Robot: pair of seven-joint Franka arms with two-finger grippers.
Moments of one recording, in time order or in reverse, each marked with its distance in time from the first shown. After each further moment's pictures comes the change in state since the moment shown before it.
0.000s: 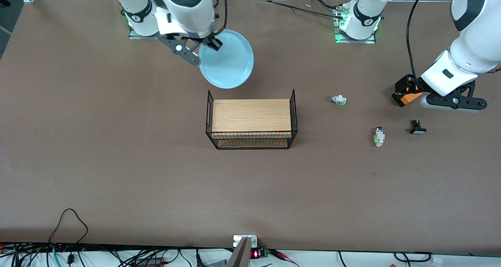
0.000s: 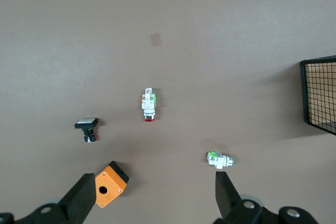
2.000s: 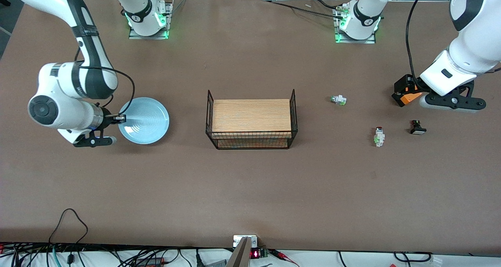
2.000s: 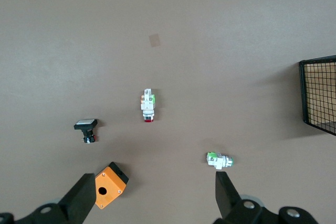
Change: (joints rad) left arm -0.002 0.000 -0.002 0.000 0.000 0.003 0.000; right arm -0.595 0.121 -0.032 -0.527 -0.177 0.829 -1.302
